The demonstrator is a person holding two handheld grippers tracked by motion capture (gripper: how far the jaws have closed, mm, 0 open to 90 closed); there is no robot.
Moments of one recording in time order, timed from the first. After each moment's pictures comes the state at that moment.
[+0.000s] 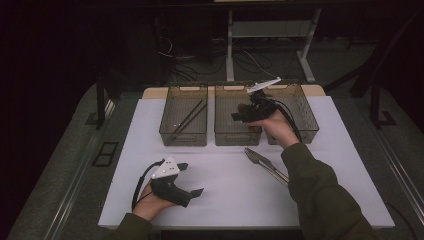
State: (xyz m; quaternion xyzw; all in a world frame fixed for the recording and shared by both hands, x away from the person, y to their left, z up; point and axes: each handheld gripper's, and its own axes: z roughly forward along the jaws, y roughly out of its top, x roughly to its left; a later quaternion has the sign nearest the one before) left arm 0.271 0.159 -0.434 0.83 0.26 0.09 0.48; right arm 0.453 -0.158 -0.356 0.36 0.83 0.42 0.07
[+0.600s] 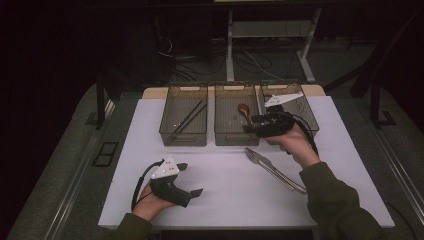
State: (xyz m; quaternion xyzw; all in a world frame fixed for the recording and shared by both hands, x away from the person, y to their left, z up) left arm 0.270 0.159 -0.435 0.83 0.26 0.09 0.48; right arm 0.397 -0.194 -0.356 0.33 0.82 0.46 0.08
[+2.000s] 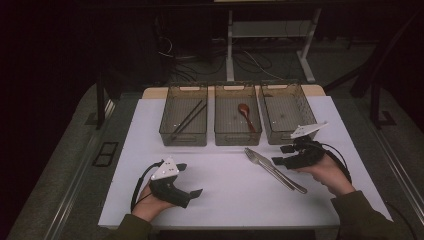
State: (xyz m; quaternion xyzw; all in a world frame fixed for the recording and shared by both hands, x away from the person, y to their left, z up) left arm 0.267 0.159 -0.433 0.83 0.27 0.10 0.48; right arm 0.335 -0.261 -0.396 0.37 0.85 0.36 0.06
